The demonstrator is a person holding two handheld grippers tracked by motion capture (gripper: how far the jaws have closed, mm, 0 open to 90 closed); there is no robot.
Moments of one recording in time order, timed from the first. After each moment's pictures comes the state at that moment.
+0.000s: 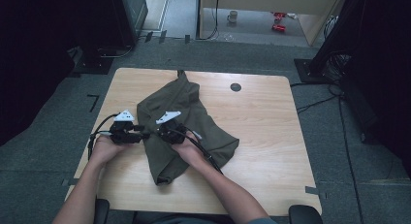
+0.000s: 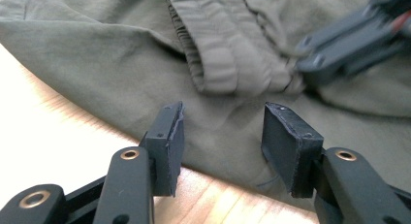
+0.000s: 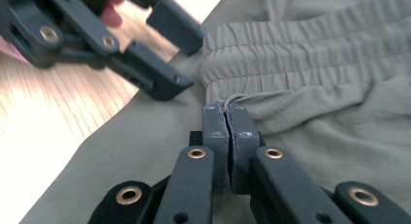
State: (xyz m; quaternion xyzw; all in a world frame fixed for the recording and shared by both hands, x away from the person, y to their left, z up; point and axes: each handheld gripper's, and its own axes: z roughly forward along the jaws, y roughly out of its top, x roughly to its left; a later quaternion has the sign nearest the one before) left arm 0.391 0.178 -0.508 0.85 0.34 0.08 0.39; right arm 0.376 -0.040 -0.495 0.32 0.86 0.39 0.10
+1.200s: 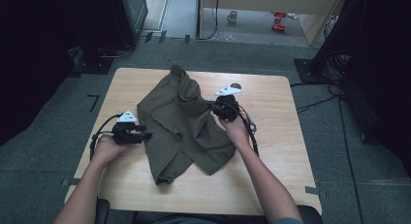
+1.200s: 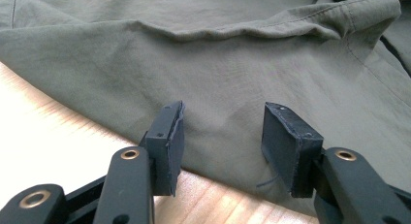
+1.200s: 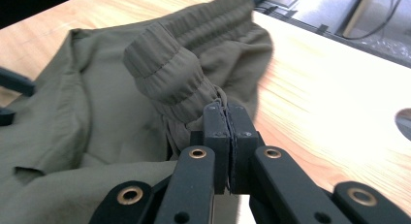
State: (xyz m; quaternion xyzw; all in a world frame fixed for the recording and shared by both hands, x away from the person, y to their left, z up) left arm 0.389 0.172 -0.509 0.85 0.34 0.09 0.39; right arm 0.418 -0.208 -0.444 0.43 0.77 0.42 0.18
